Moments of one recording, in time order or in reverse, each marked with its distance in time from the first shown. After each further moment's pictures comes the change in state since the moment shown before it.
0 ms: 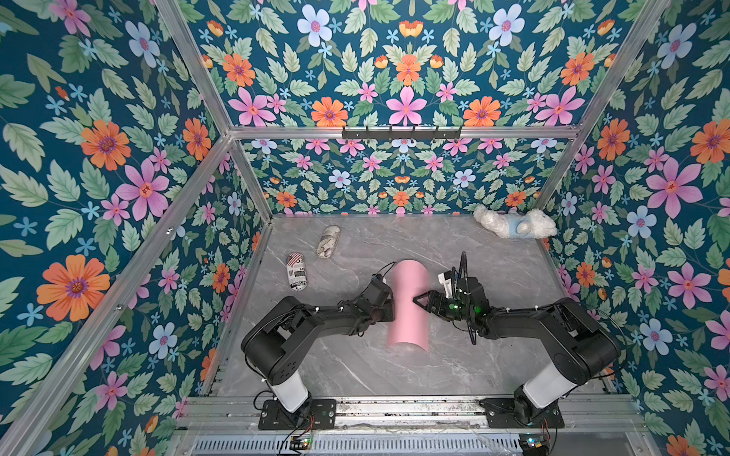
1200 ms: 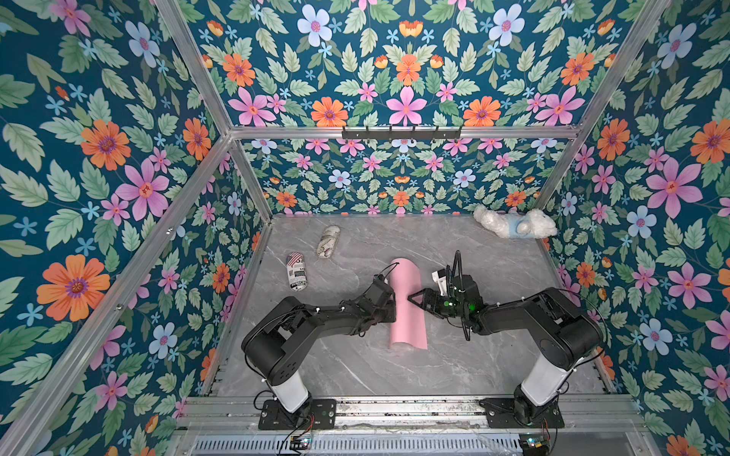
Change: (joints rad) left arm -0.019 0.003 0.021 -0.037 -0.008 0.000; right arm 0.012 0.119 0.060 0.087 -0.049 0.009
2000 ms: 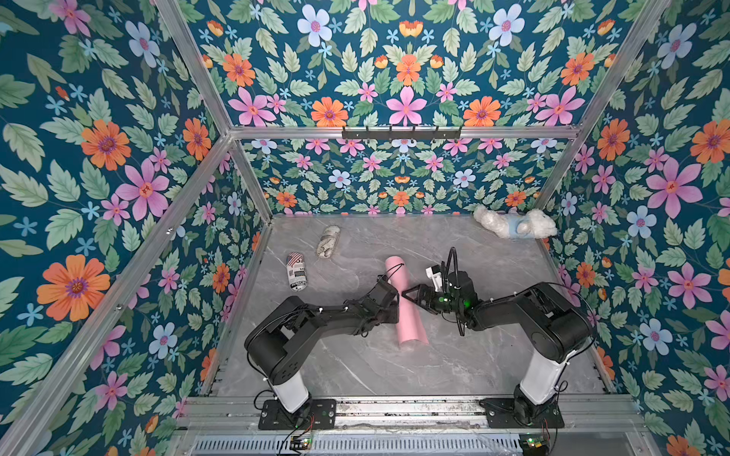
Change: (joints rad) left arm -0.028 0.013 0.026 -0.027 -0.021 0.000; right arm 0.020 0.066 0.073 0.053 -0.041 0.022
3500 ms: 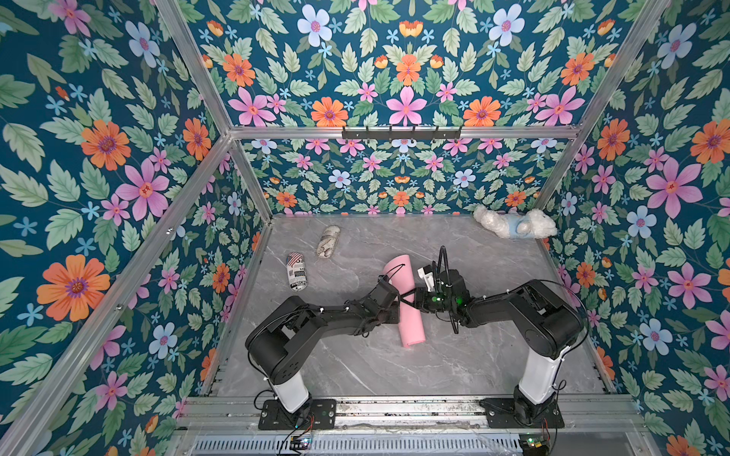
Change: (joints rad) left arm -0.004 0.001 0.000 0.013 -0.007 -0.001; right arm 0.038 0.045 0.055 -0.042 -0.014 -0.012
